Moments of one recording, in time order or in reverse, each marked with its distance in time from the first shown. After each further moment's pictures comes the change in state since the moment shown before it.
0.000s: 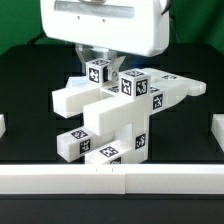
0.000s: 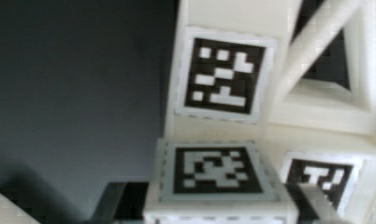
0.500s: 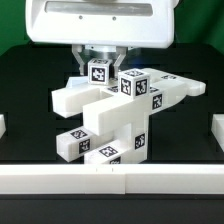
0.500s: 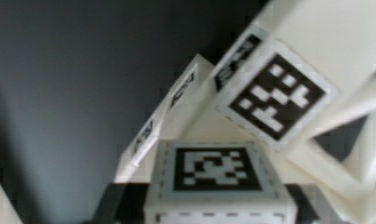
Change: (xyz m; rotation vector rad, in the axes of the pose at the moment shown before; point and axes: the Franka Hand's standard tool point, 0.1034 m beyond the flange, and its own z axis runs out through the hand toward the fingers) arm -0.001 0.001 -0.001 0.008 0.020 -0.484
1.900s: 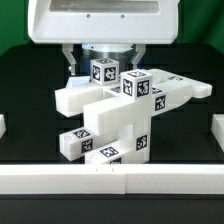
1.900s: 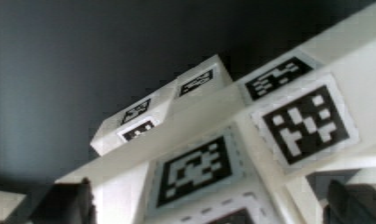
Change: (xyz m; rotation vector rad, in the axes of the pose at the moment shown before) arm 0.000 -0.005 -0.002 -0.011 0.013 -0.486
